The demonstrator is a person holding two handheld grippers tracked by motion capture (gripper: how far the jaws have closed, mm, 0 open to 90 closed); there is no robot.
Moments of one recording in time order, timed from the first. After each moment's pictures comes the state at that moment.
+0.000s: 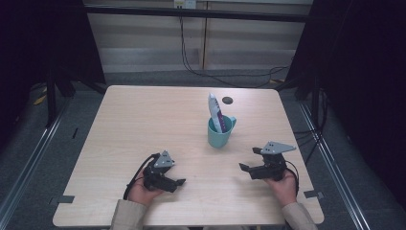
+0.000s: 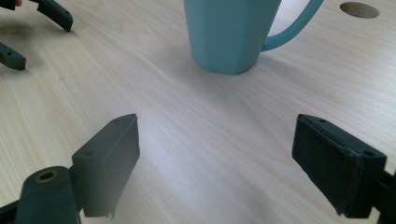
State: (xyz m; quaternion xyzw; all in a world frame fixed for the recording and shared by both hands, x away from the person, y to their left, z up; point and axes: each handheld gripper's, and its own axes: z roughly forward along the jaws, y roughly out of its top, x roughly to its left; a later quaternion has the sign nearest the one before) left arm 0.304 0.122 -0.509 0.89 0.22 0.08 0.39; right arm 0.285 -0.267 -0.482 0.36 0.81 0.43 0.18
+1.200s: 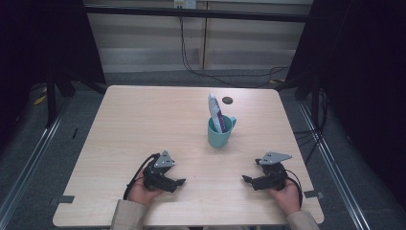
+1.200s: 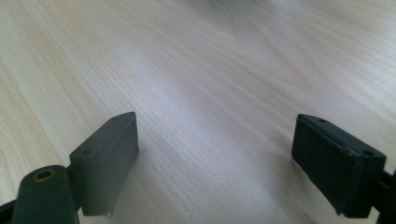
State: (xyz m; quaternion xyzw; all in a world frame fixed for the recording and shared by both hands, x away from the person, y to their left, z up) left arm 0.304 0.122 -0.508 0.89 0.22 0.08 0.39; right arm 0.270 -0.274 -0.511 0.37 0.84 0.36 0.16
